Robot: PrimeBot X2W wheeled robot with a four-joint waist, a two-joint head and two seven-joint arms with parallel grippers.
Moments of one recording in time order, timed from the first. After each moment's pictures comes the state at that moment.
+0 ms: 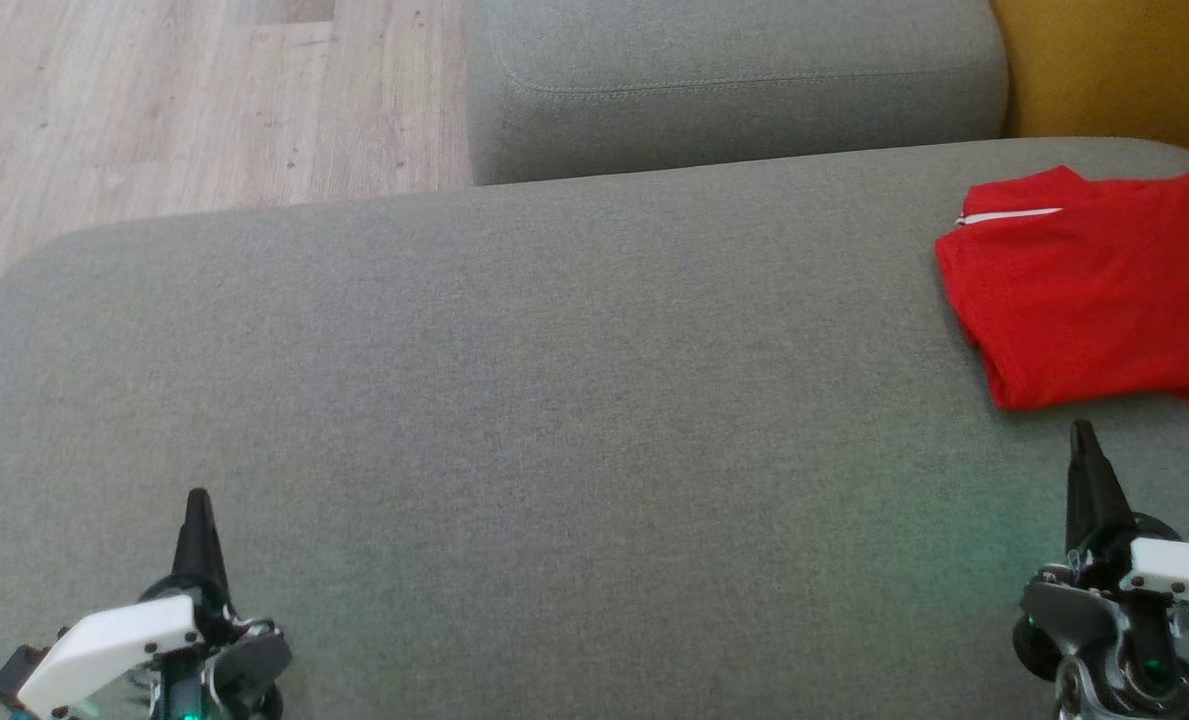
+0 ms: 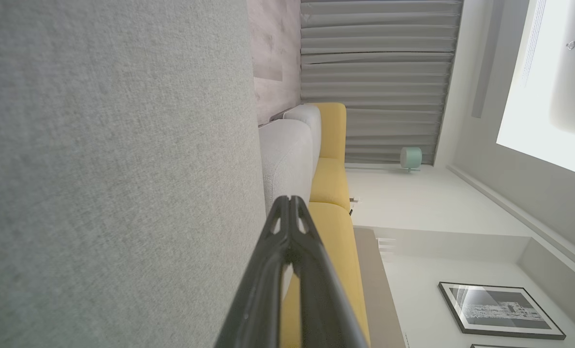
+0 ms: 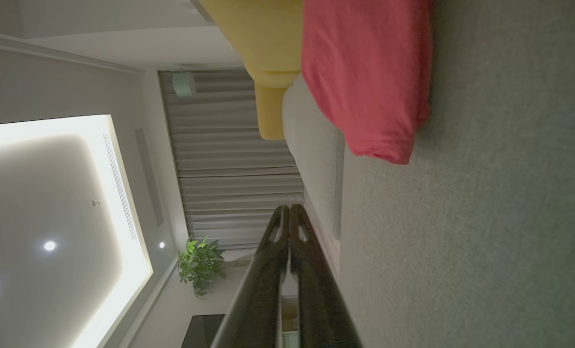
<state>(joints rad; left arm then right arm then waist) -0.06 0.05 0.06 0.27 -1.63 -0.12 0.10 -0.06 -0.06 -0.12 0.28 1.63 0.12 0.10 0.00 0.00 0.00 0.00</state>
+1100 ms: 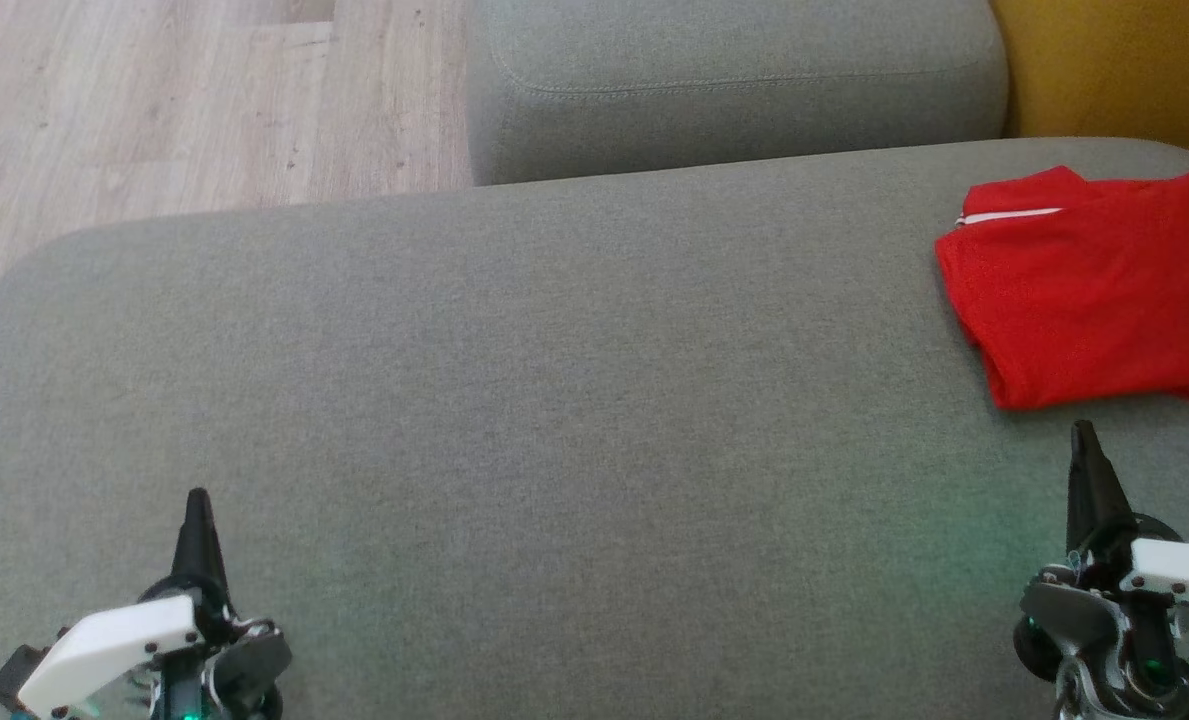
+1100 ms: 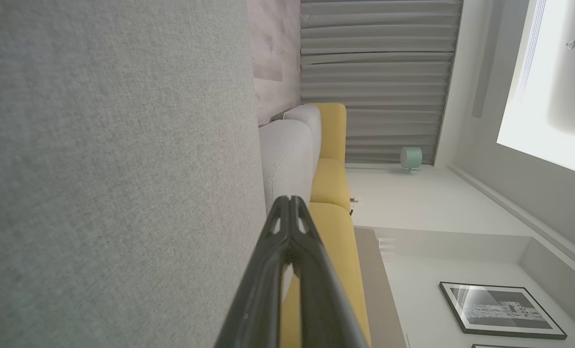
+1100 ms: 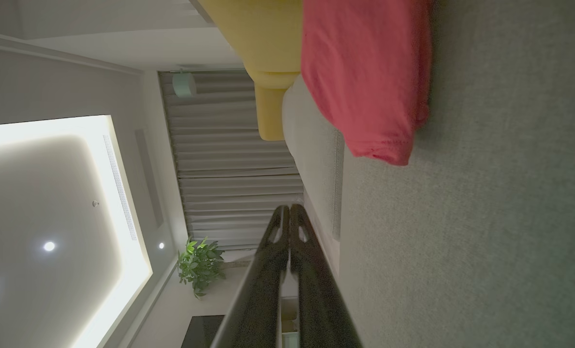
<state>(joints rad) -0.06 0.05 0.07 0.27 -1.63 -0.12 0.10 -0.06 -0.05 -0.13 0.28 1.62 0.12 0.10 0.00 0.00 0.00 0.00</state>
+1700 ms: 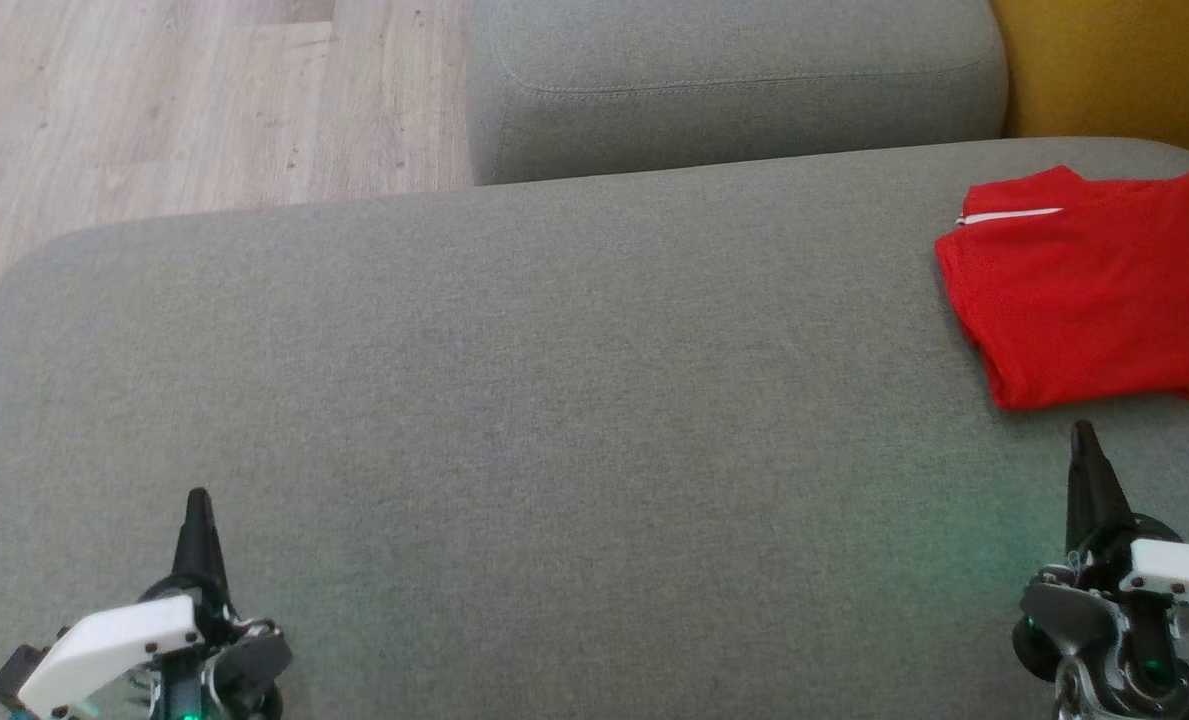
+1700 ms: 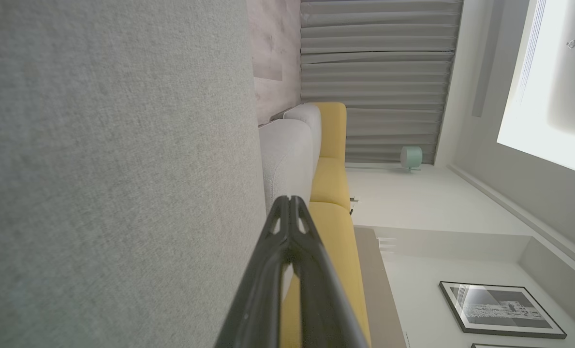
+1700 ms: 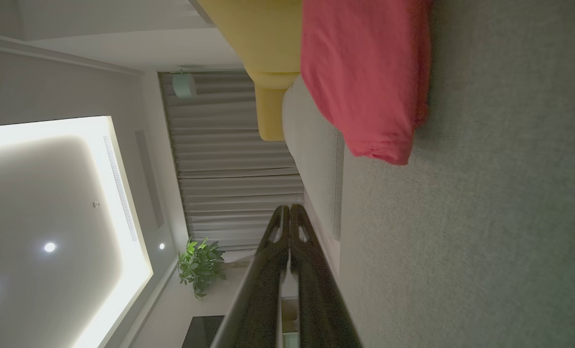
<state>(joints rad) -0.06 0.05 0.07 0.27 -1.63 -0.12 0.10 -0.06 -0.05 -0.13 0.28 1.62 0.12 0.10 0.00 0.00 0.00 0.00</state>
